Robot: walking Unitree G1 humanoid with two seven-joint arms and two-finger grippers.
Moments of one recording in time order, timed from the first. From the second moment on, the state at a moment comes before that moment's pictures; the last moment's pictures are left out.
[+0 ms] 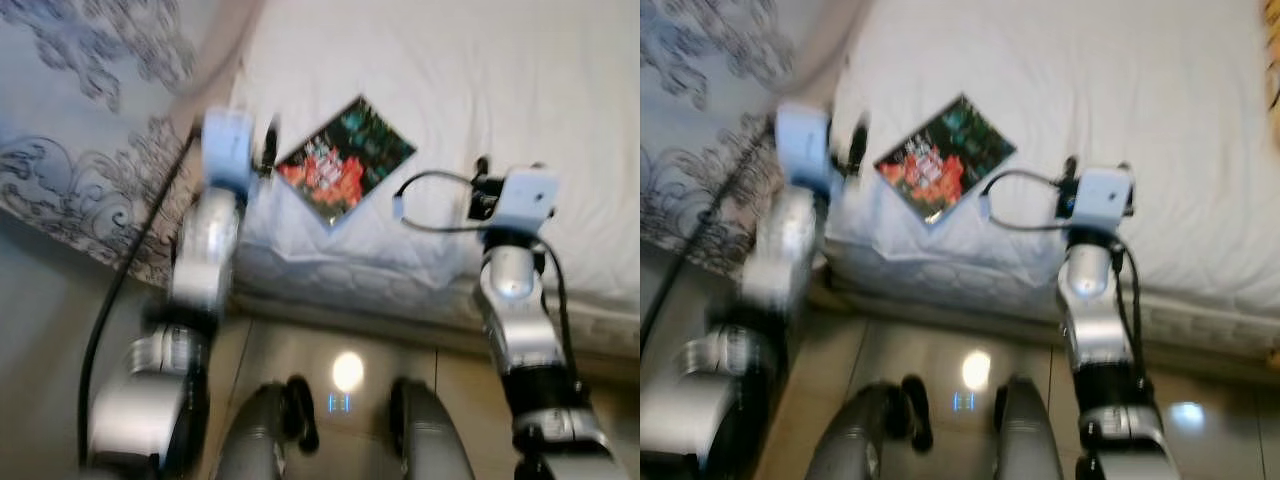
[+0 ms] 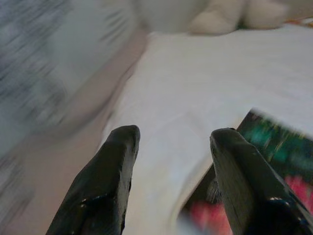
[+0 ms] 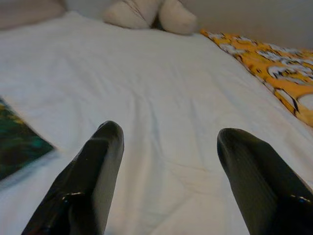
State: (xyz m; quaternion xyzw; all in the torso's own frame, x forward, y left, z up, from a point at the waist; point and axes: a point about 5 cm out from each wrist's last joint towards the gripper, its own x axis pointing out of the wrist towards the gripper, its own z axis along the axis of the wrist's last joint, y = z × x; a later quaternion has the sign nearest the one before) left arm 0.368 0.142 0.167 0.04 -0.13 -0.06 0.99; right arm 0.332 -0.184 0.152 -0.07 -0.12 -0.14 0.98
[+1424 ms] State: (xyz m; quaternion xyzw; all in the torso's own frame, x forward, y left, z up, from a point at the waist) left arm 0.370 0.121 0.163 0.05 -0.09 -0.07 0.99; right arm 0.327 -0.130 0.126 -0.04 -0.08 -0.01 1.00
